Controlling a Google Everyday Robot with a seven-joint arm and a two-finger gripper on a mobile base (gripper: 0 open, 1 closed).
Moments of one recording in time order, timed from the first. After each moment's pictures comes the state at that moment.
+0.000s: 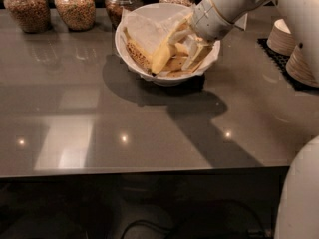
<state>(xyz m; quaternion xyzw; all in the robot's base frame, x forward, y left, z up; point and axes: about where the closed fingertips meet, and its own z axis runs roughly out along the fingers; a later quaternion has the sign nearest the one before) 0.664 -0.066 0.911 -0.83 0.46 0.05 0.31</state>
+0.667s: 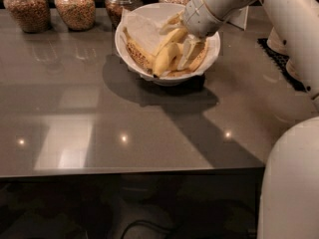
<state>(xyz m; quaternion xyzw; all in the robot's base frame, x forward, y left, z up) 0.682 -0.047 0.911 -0.83 0.44 0.05 0.32</state>
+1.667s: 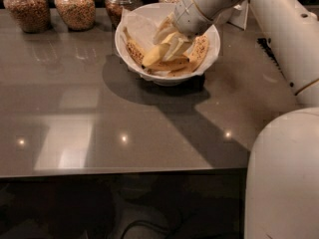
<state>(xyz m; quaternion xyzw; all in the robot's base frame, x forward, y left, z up) 0.688 -0.018 0.909 -0.84 0.43 0.07 0.33</state>
